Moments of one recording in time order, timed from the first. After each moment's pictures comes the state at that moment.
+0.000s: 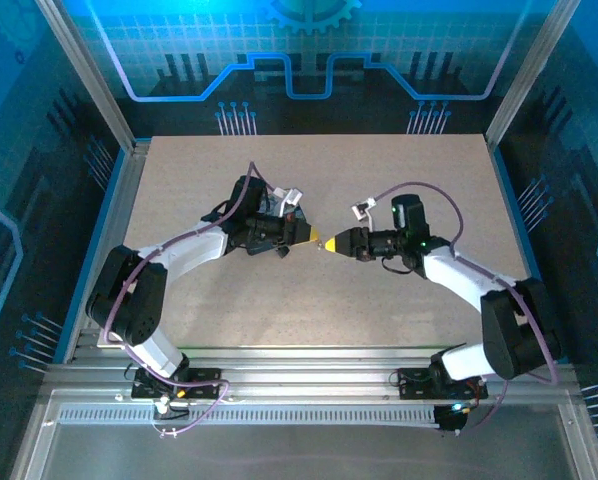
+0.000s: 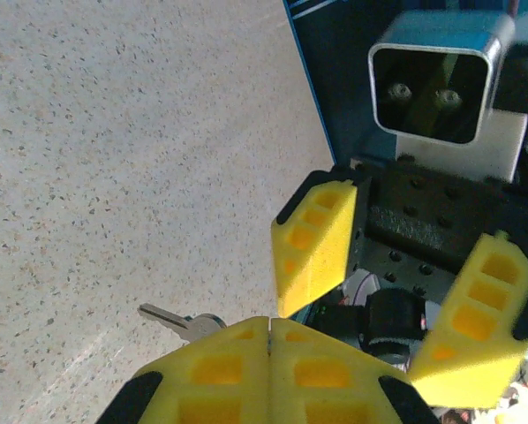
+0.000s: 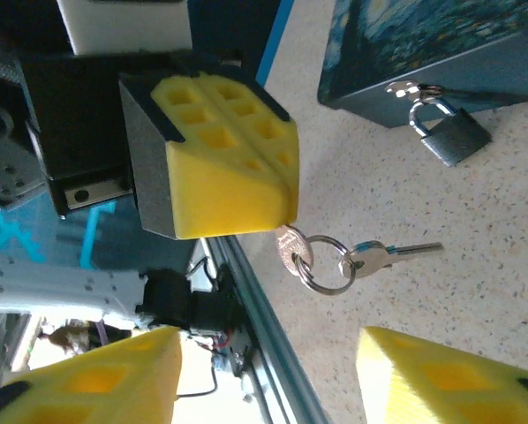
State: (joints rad) left arm -0.43 1.64 1.02 -0.01 0.90 -0.65; right arm 0.31 1.38 0.71 0.10 -1.00 0.67
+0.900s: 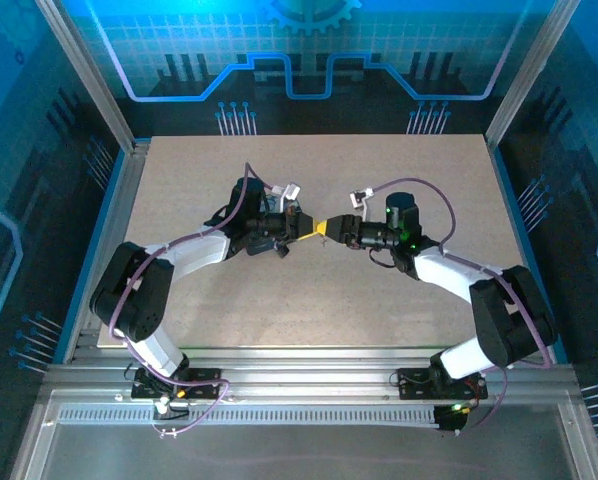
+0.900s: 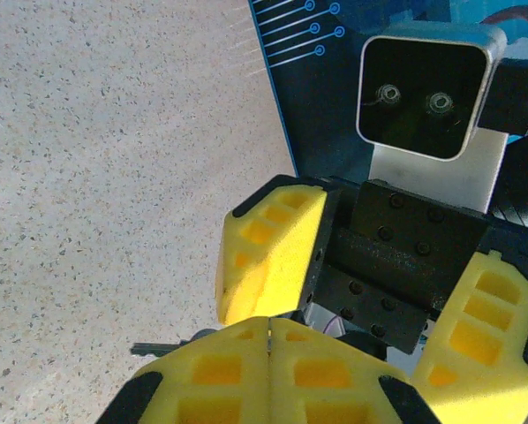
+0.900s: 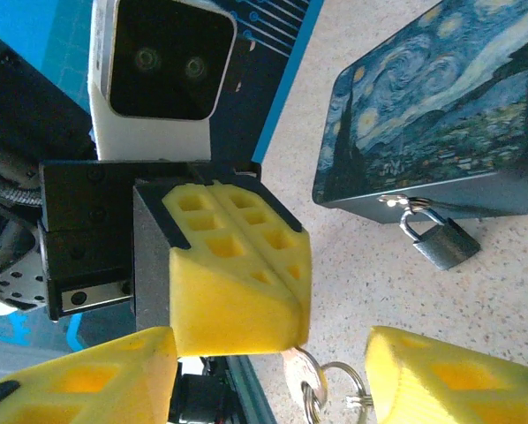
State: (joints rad) left arm -0.43 1.67 0.97 0.24 0.89 -0.87; right arm 0.37 1.49 0.73 0.41 -0.86 0.82
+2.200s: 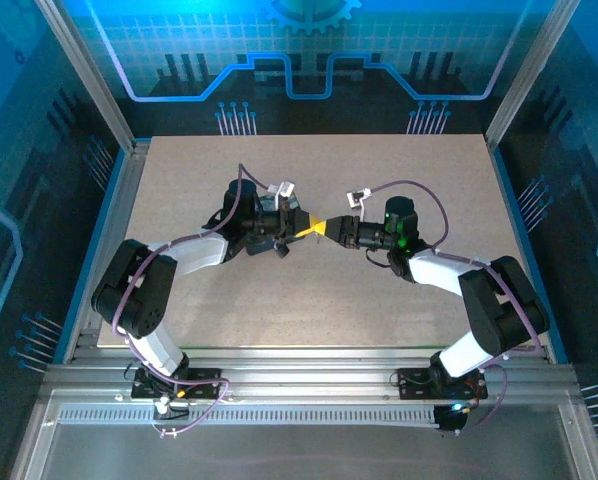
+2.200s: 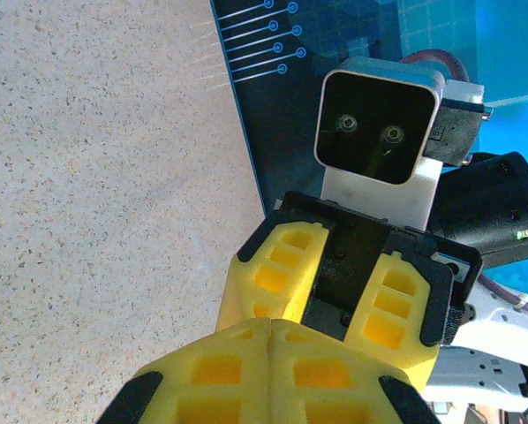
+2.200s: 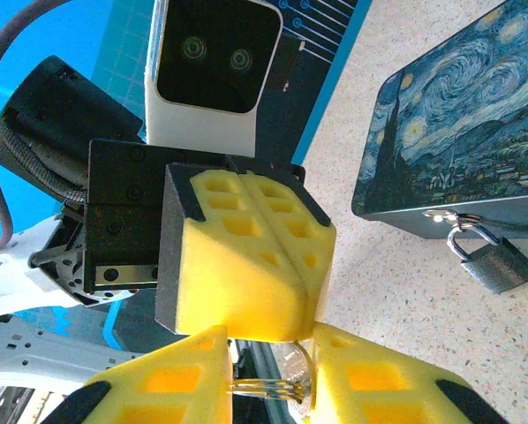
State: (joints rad) left arm -0.40 1.69 0.91 0.47 0.95 -1.04; right arm 0.38 1.55 0.68 0.66 -0.90 0.95
